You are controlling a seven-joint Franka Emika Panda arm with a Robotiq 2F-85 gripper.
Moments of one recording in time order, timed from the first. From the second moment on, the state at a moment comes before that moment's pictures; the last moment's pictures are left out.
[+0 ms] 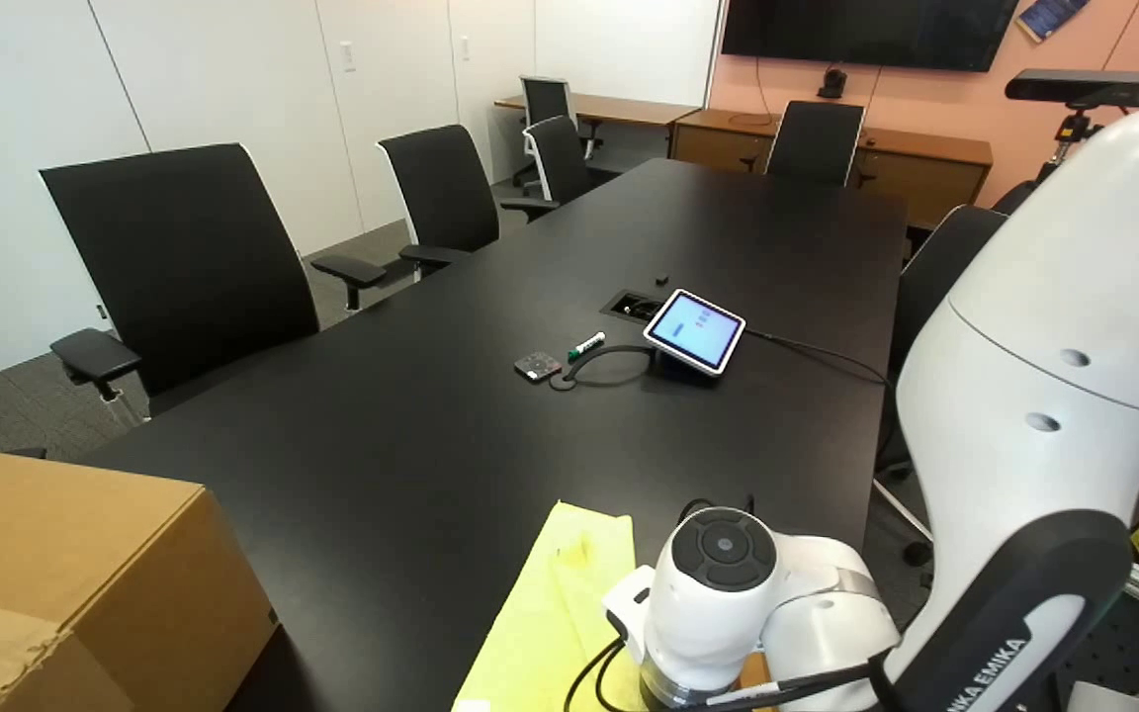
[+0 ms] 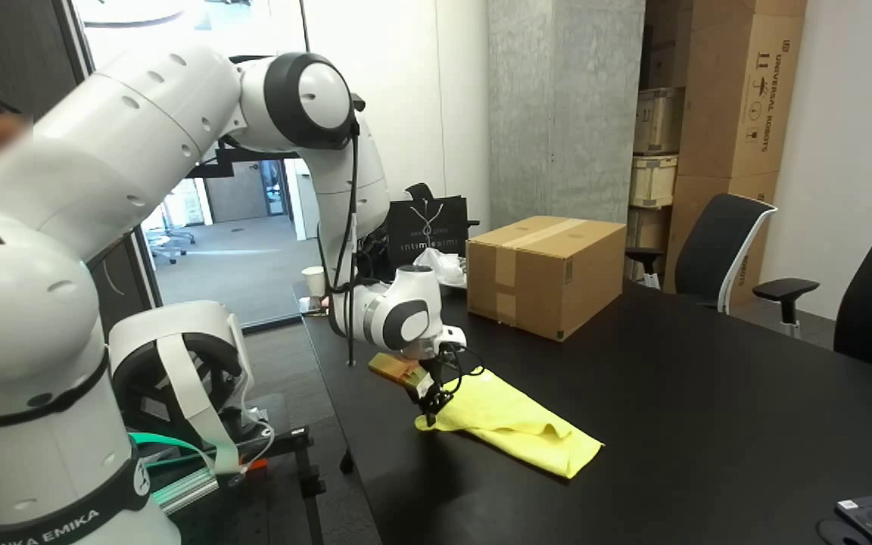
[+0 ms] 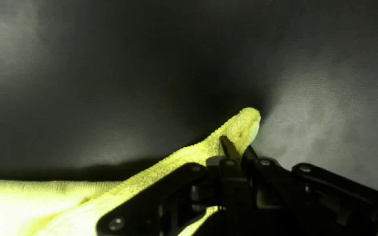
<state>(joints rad) 0.54 0.86 -0.03 -2.08 -0.04 2.96 0.07</state>
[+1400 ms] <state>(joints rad) 0.93 0.81 -0.37 -2.04 -0.30 2.99 0.24</state>
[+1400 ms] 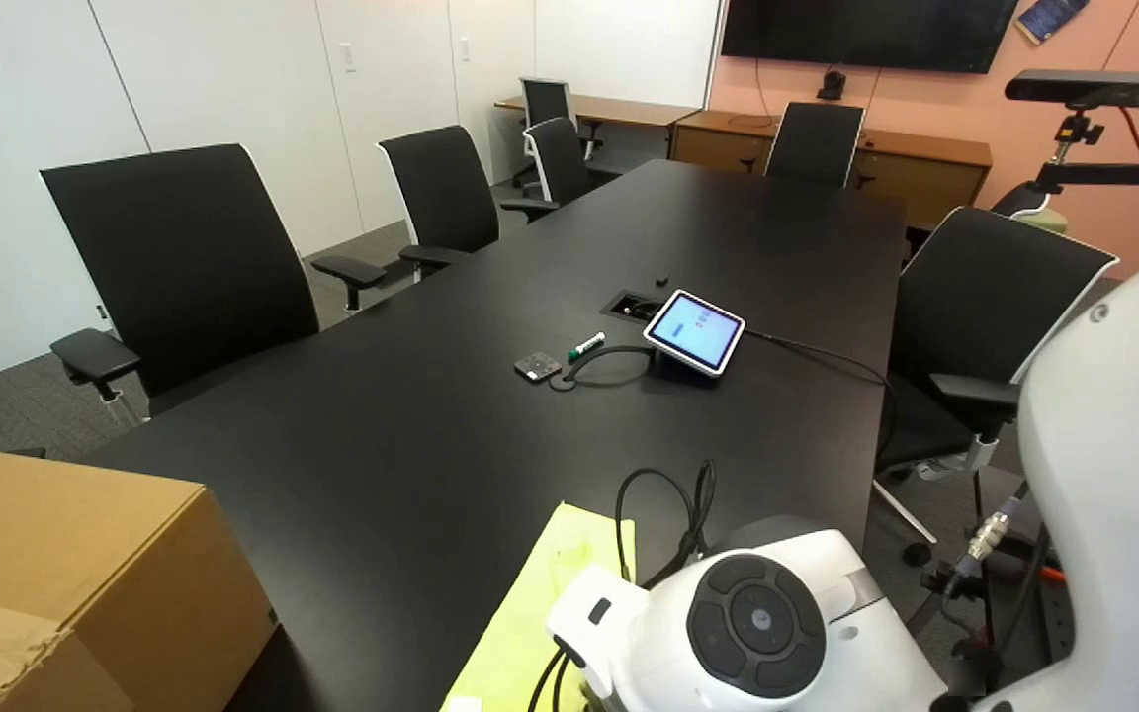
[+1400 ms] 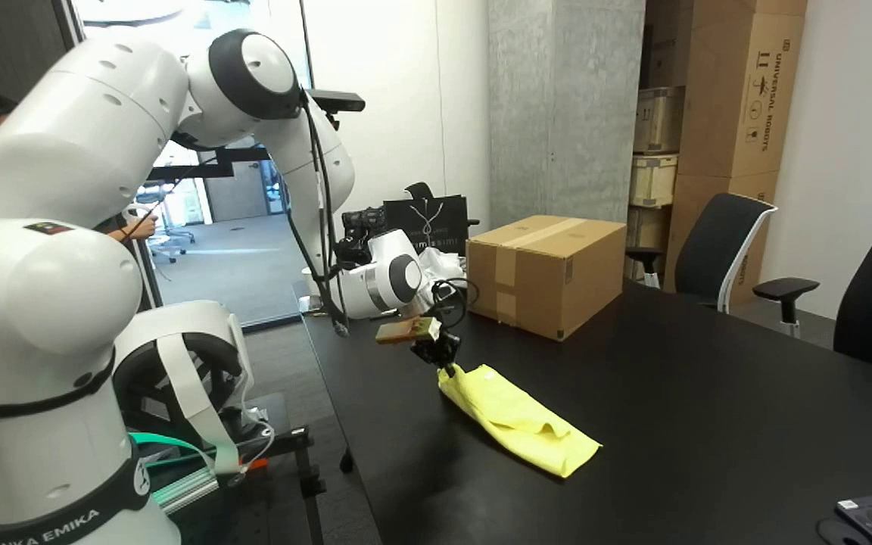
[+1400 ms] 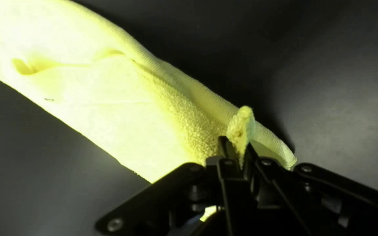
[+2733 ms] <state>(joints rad) 0.62 0.98 -0.19 -1.59 -0.30 2.98 -0.02</state>
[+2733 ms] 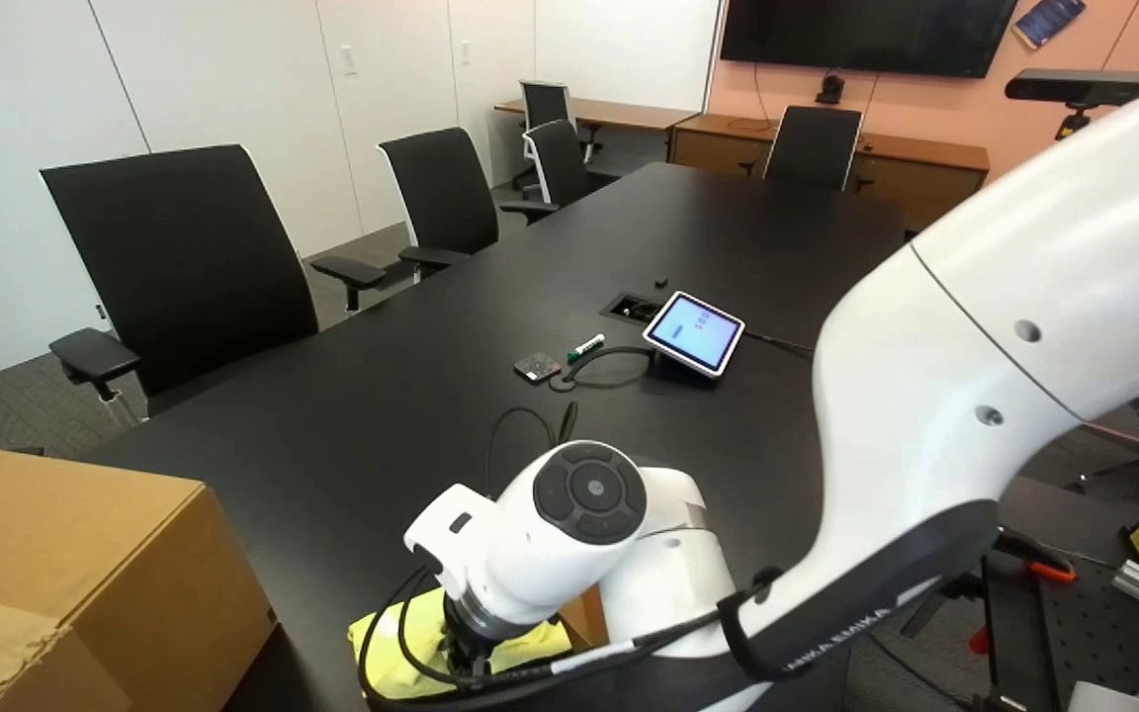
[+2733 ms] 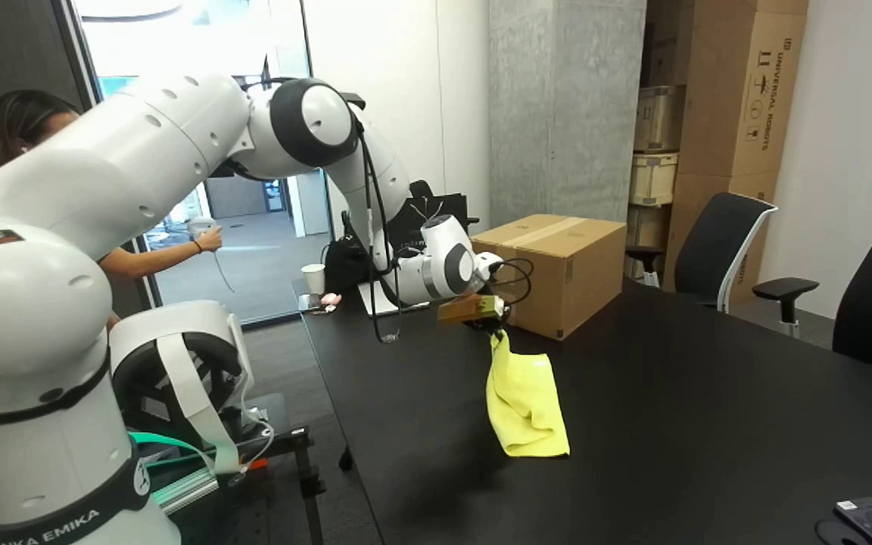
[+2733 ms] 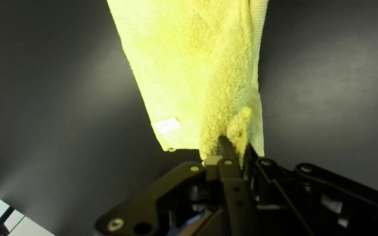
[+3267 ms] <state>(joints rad) 0.50 1.17 -0.20 -1.24 -0.29 2.89 0.03</state>
